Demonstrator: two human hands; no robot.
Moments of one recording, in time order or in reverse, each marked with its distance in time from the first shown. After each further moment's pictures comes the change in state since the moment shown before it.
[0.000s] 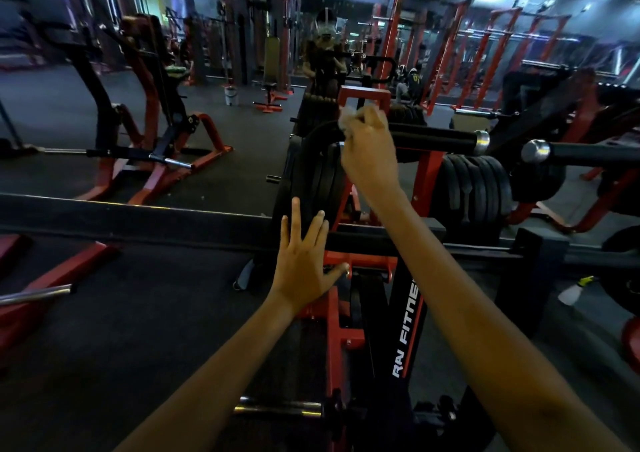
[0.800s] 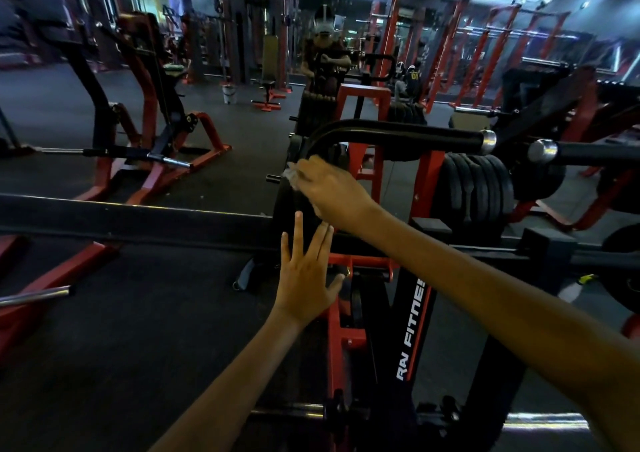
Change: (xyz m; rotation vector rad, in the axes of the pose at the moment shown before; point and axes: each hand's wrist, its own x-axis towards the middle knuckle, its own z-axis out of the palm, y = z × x) left_hand -0.018 0.005 0.007 -0.052 0.003 -0.033; right_hand -0.030 -0.023 0.029 -0.278 -0.374 -0.618
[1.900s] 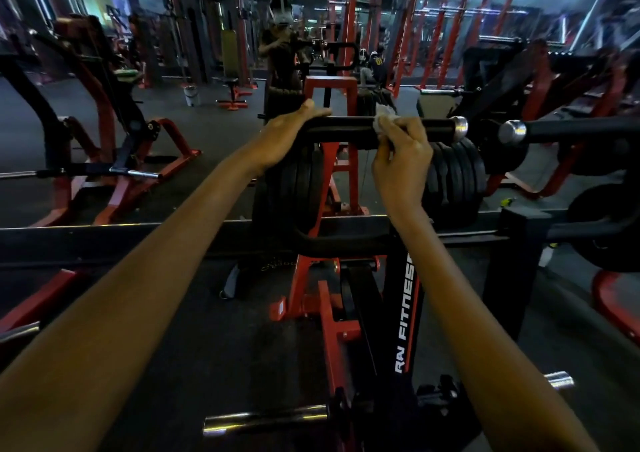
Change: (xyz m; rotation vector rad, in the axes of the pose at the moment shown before) left_hand 0.196 -0.047 -0.094 -0.874 -0.419 -0.013; right_hand -0.048 0.067 0.001 0.299 0.841 0.838
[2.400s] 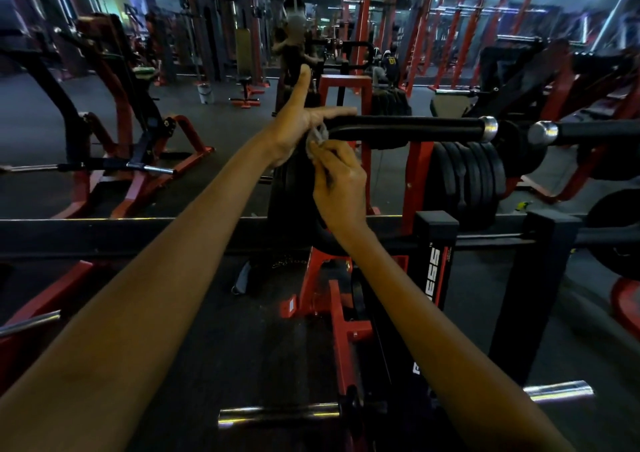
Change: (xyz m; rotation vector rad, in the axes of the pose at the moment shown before) left_hand -0.004 0.007 -0.016 -0.376 -0.102 -0.082; right_hand -0.051 -0.064 0.063 0.259 -0.145 -0.139
